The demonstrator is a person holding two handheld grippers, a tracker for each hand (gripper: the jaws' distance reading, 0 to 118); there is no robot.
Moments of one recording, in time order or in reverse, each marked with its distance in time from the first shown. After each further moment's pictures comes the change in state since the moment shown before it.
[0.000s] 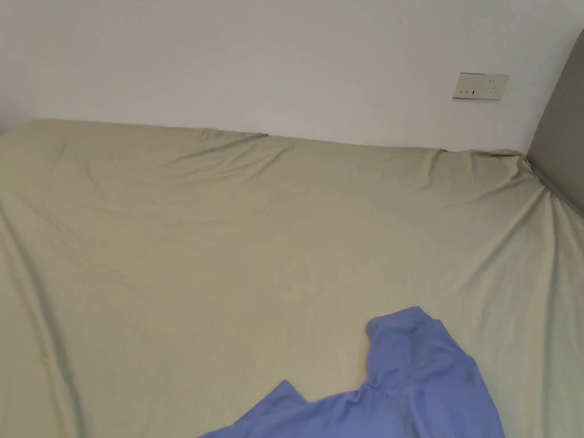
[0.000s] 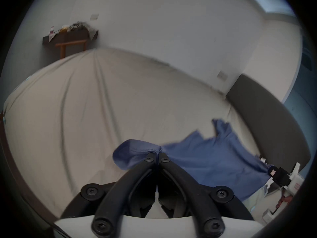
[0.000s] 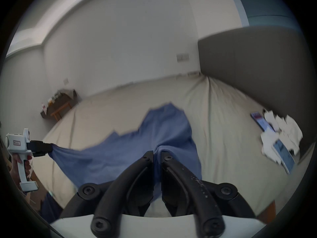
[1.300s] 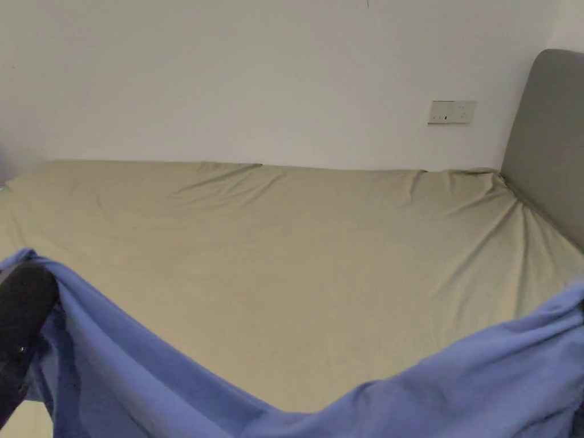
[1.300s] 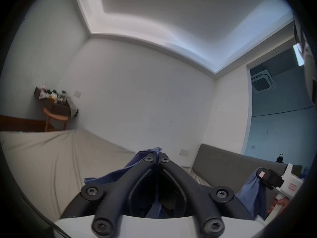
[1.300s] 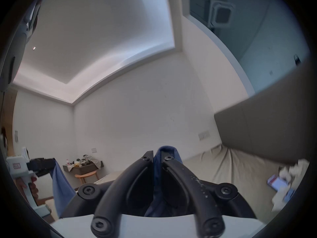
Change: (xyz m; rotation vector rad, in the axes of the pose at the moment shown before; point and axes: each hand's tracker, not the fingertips) left arm 0.107 0.071 0.224 0.902 -0.280 -0.085; right arm -0.032 0.139 0.151 0.838 0.232 -0.046
